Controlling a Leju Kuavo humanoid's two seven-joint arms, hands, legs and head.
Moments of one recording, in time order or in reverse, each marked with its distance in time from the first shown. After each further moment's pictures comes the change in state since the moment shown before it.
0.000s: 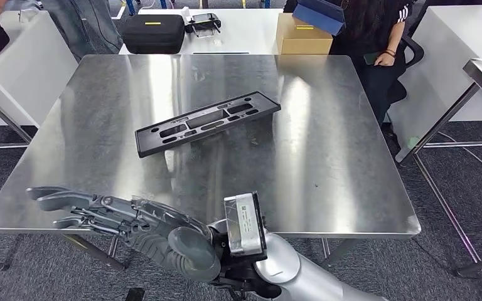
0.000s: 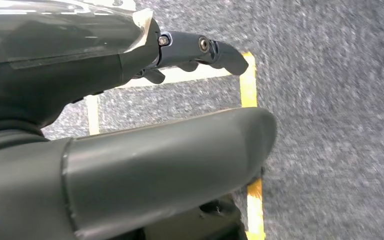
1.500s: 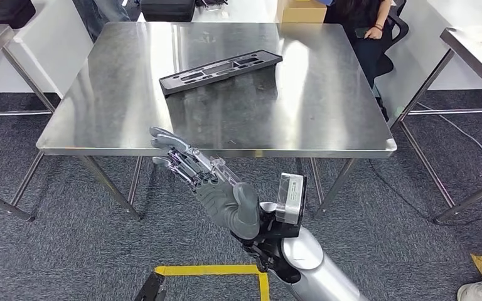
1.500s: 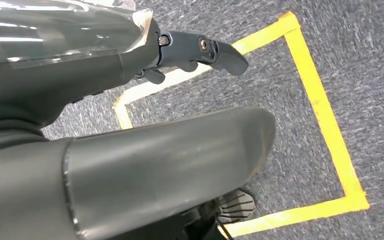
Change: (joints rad) left arm -0.064 0.020 -0.161 -0.016 -0.104 -0.114 0.024; right arm 0.150 -0.065 -0.216 0.041 0.195 -0.062 -0.081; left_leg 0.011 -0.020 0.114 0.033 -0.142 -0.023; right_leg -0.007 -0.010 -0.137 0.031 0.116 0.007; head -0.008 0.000
